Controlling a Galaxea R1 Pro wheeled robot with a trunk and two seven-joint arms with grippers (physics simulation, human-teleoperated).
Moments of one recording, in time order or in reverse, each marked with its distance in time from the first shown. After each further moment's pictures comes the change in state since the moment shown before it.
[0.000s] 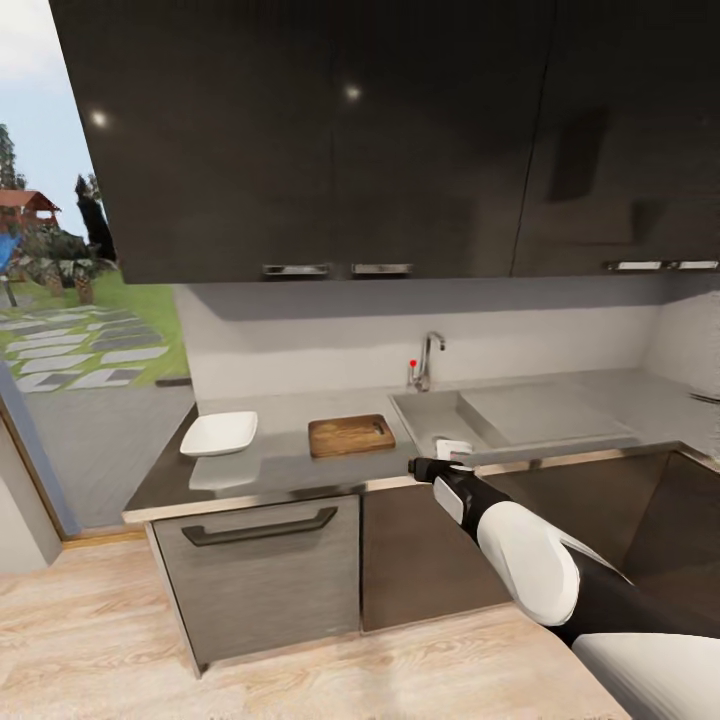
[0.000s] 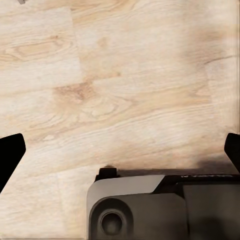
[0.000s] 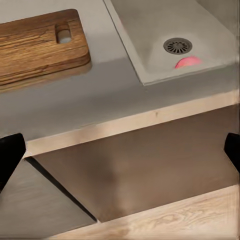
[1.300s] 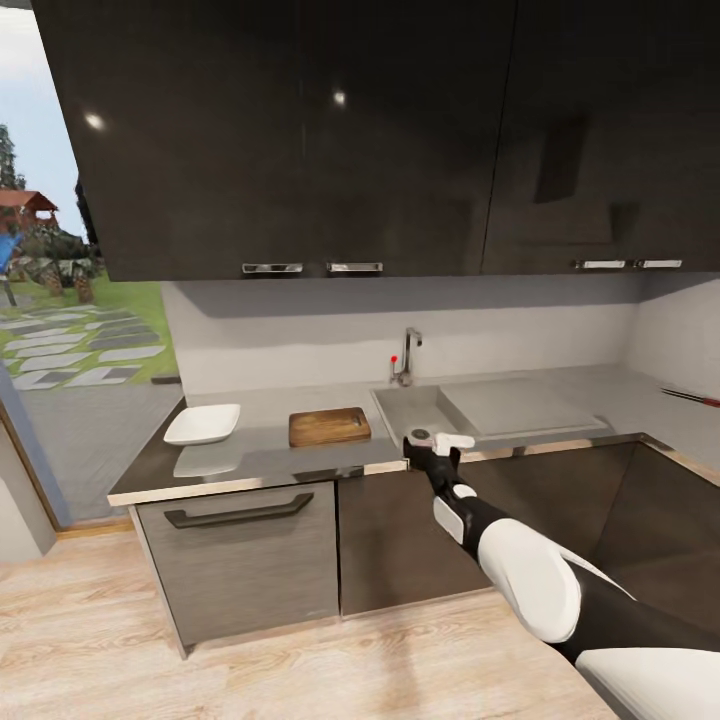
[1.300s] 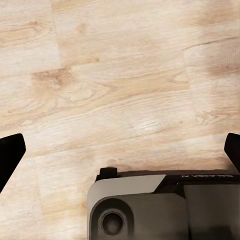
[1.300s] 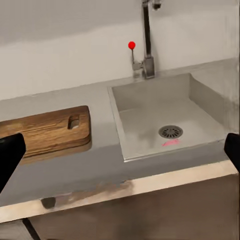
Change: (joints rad) left arm 0.000 0.001 0.001 0.000 -0.001 0.000 0.000; right arm 0.046 -0.005 0.000 0.035 0.010 -0.497 0.116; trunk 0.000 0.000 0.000
